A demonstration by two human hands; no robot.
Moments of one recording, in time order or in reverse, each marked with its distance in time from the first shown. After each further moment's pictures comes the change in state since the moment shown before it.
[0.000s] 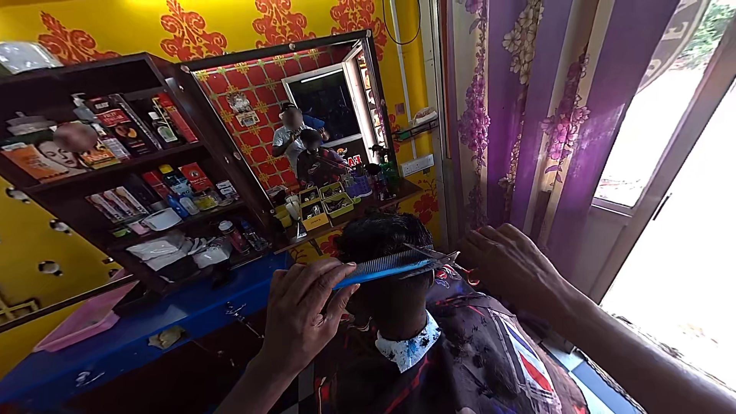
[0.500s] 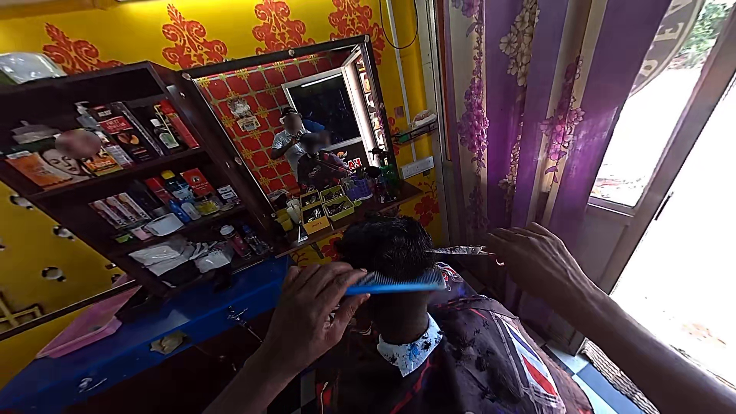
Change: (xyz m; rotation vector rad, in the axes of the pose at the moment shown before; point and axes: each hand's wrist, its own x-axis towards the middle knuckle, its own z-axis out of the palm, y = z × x) left_hand 0.007 -0.005 -0.001 -0.016 -0.204 0.071; right_hand -0.020 0.027 0.008 0.099 0.137 0.125
